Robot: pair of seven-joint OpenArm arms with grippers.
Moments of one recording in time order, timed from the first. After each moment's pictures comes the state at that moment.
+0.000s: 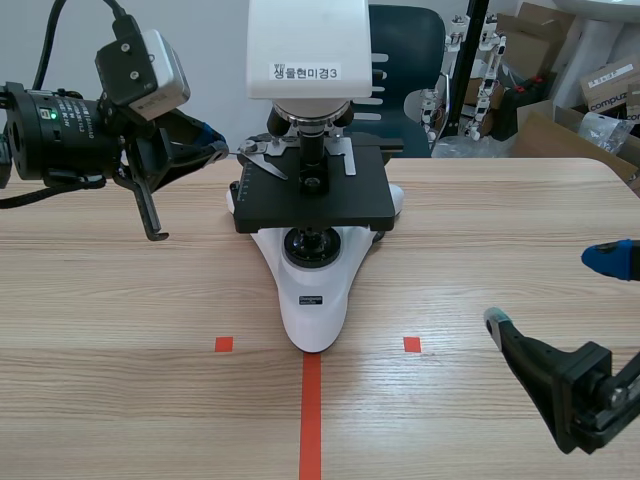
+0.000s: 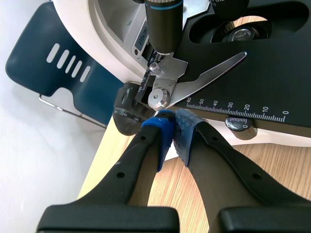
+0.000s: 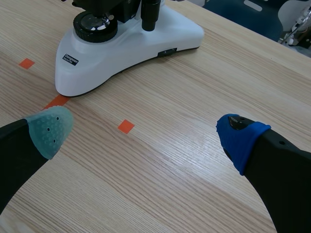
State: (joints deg) left arm -16.9 -33.2 19.5 84.8 8.7 -41.4 -8.5; right arm -45.5 30.8 12.6 114.6 14.0 24.3 4.4
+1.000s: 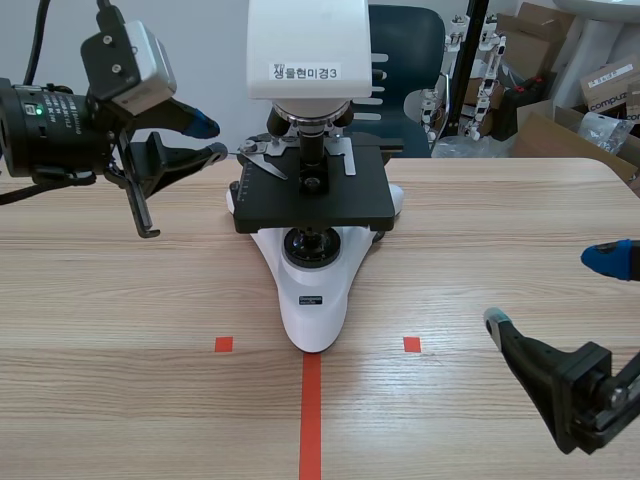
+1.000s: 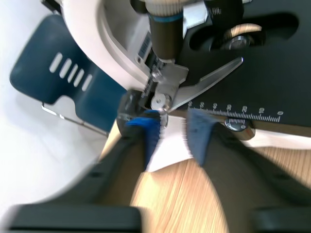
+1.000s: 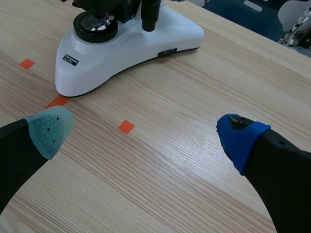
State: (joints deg) left arm -16.8 -35.4 19.5 84.8 8.0 -41.4 -13.2; right arm -45.5 30.8 12.6 114.6 14.0 24.3 4.4
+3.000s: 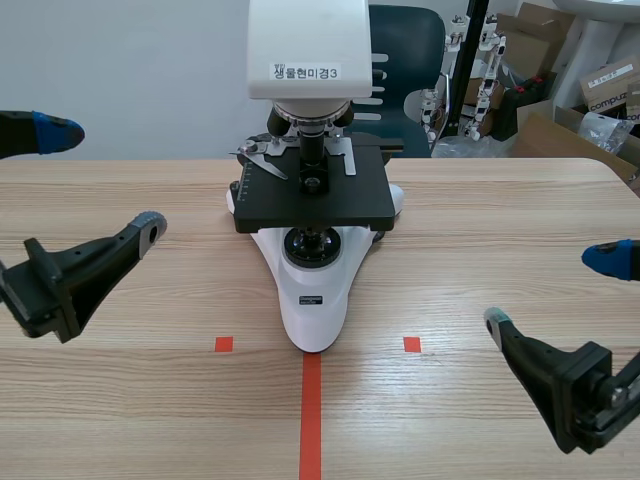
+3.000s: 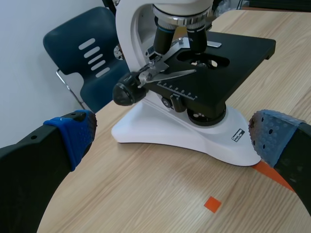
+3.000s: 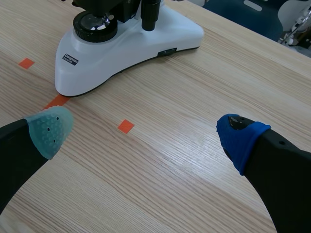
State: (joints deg) left arm 29.0 -53.3 3.4 111.8 -21.2 -14.3 -19.0; right arm -45.5 30.8 12.6 114.6 14.0 24.3 4.4
